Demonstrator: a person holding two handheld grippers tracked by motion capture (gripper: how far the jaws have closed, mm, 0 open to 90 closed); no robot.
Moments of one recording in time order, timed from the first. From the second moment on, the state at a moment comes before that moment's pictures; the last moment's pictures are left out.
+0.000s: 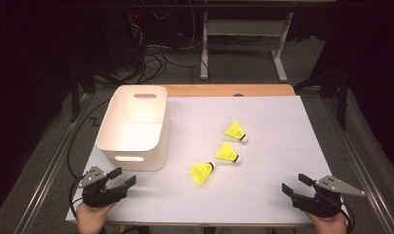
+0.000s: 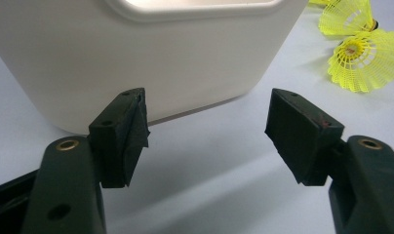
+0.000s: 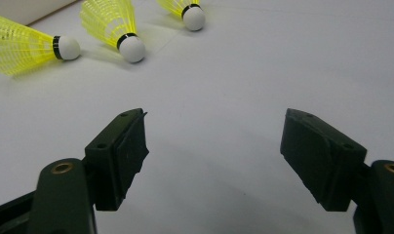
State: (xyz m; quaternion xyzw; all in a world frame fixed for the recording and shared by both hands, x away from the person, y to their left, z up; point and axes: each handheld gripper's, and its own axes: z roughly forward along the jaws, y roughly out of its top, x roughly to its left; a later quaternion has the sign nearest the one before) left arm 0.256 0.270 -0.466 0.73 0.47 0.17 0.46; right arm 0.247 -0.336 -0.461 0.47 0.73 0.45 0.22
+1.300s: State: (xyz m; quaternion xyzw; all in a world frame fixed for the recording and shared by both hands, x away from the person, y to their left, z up) left arm 0.246 0.263 -0.456 0.73 0.47 0.16 0.48; right arm 0.247 -0.336 -0.461 0.46 0.73 0.45 0.22
